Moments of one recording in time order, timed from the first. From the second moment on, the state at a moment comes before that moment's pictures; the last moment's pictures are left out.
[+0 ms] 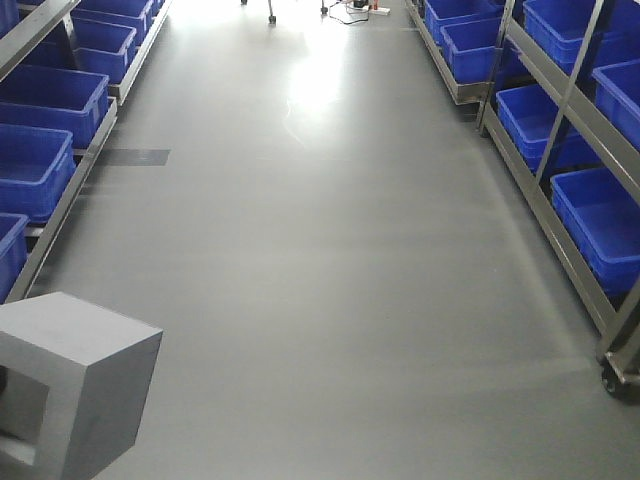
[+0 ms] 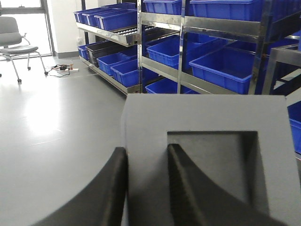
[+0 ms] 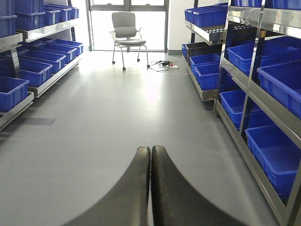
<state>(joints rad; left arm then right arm) -0.46 0.22 -0.28 -0.13 0.23 0.05 0.03 -0.01 0.03 -0.06 0.13 0.04</state>
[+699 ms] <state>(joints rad) -0.46 0.22 -0.28 -0.13 0.23 0.05 0.03 -0.01 0.03 -0.06 0.13 0.04</state>
